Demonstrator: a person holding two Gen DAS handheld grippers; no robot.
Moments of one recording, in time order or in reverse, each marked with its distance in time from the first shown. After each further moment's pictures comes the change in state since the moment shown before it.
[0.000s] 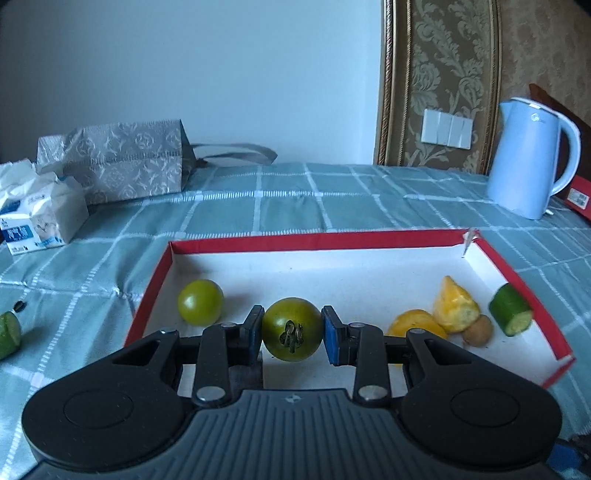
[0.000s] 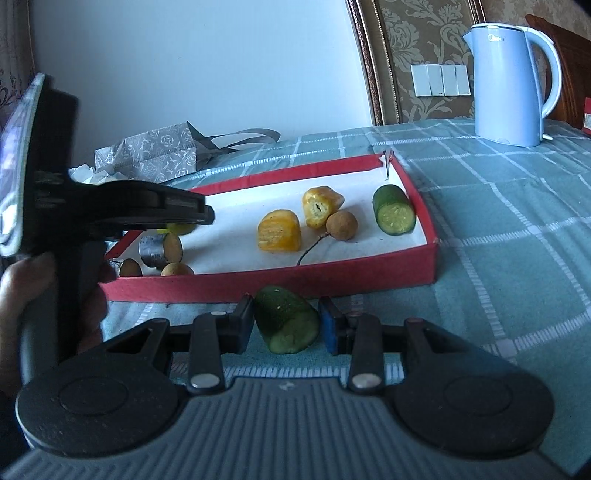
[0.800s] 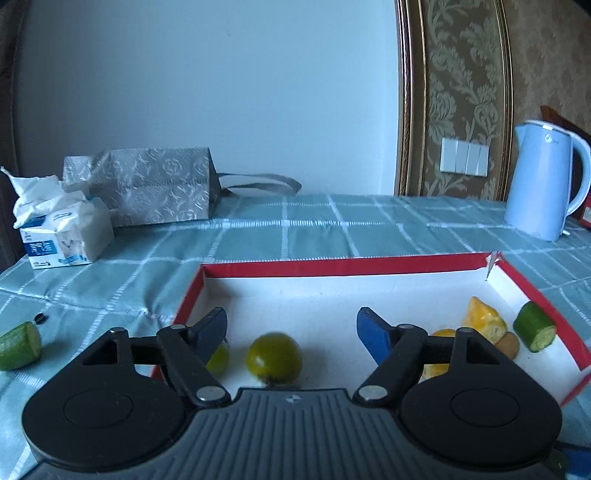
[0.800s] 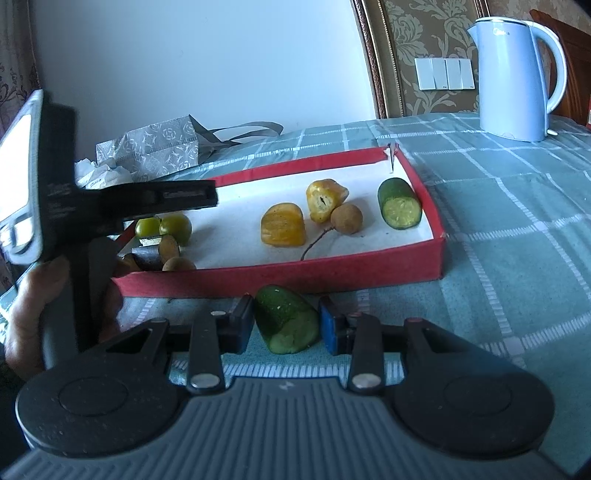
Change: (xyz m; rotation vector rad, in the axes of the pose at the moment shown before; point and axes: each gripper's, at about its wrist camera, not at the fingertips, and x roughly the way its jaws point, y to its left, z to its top) left arm -0.015 0.012 -0.010 -0.010 -0.139 0.059; right arm 0.006 0.001 0.001 -0.002 0.025 0.009
